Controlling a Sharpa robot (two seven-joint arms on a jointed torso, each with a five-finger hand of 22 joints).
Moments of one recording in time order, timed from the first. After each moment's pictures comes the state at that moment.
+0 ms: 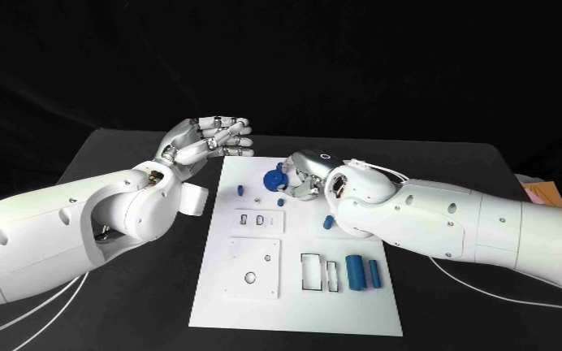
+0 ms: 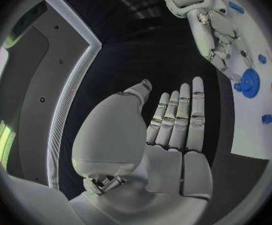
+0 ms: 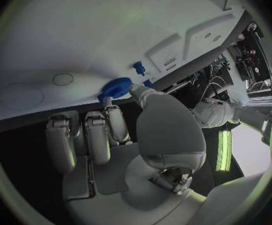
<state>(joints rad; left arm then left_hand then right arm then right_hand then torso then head) 1.23 -0.96 -0.04 1.67 -0.04 -0.30 0.48 1.41 -0.12 0.34 0.20 0.05 0.83 0.21 0.23 0.18 0.96 0.20 0.07 0.07 0.97 0.14 0.28 0.28 0.17 0.99 0.23 0.36 0.13 1.25 -0.52 -0.17 1.37 -1.51 -0.38 -0.31 1.16 -0.15 0.44 0.25 0.16 0.76 0.18 0.09 0.55 1.35 0.10 1.41 1.31 1.47 0.03 1.57 1.31 0.02 1.47 0.13 1.56 1.31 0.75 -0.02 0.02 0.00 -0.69</state>
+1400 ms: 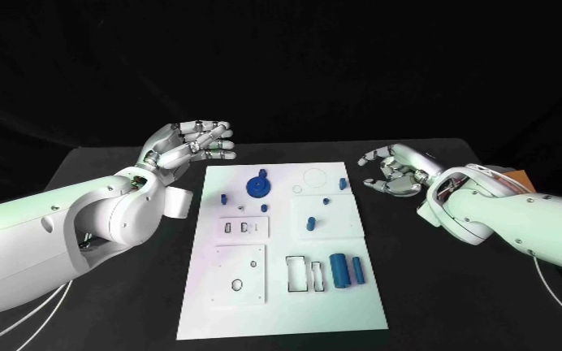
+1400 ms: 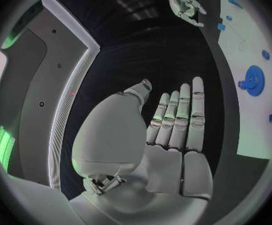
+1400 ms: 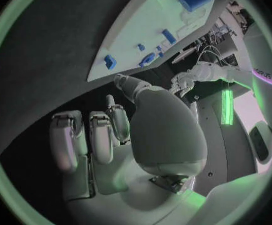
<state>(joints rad) 1.22 -0.96 -0.04 1.62 -0.04 -0.29 0.48 1.41 -0.12 0.34 0.20 0.05 0.82 0.21 0.23 0.18 0.96 0.21 0.07 0.07 0.96 0.14 0.28 0.28 0.17 0.99 0.23 0.36 0.13 1.24 -1.01 -0.17 1.49 -1.13 -0.47 0.09 1.33 -0.22 0.51 0.06 0.22 0.79 0.12 0.11 0.46 1.35 0.03 1.40 1.31 1.47 -0.04 1.57 1.31 0.02 1.47 0.07 1.55 1.31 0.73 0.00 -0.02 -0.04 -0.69</state>
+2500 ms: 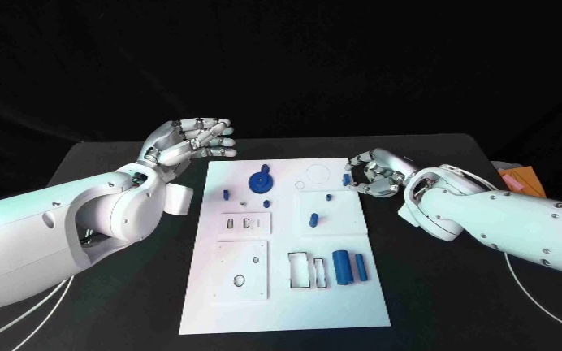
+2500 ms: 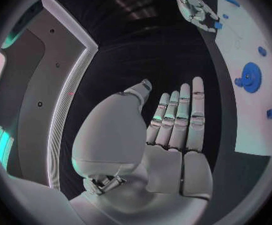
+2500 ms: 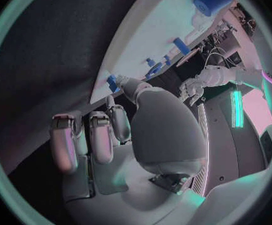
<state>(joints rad) 1.22 -0.96 -0.05 1.62 -0.04 -0.29 0.48 1.41 -0.12 0.34 0.20 0.05 0.82 0.21 0.23 0.18 0.96 0.21 0.07 0.07 0.96 0.14 0.28 0.28 0.17 0.99 0.23 0.36 0.13 1.22 -0.88 -0.17 1.40 -1.14 -0.44 -0.01 1.29 -0.19 0.50 0.08 0.19 0.77 0.13 0.14 0.46 1.36 0.03 1.40 1.31 1.47 -0.04 1.57 1.31 0.02 1.47 0.07 1.56 1.31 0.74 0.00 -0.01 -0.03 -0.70</state>
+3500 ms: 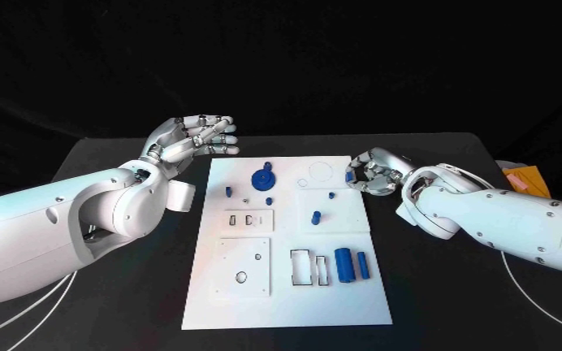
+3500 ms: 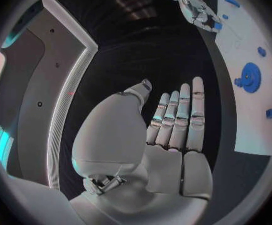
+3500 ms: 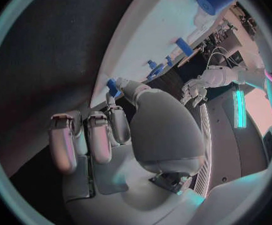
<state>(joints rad) 1.22 -0.97 -0.05 1.62 -0.04 -0.29 0.47 1.41 -0.12 0.34 0.20 0.05 0.82 0.21 0.23 0.18 0.96 0.21 0.07 0.07 0.96 0.14 0.28 0.28 0.17 0.99 0.23 0.36 0.13 1.21 -0.86 -0.17 1.39 -1.13 -0.43 -0.03 1.29 -0.17 0.50 0.09 0.18 0.85 0.16 0.19 0.46 1.38 0.07 1.42 1.31 1.47 -0.01 1.57 1.31 0.02 1.47 0.09 1.56 1.31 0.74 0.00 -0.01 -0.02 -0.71</state>
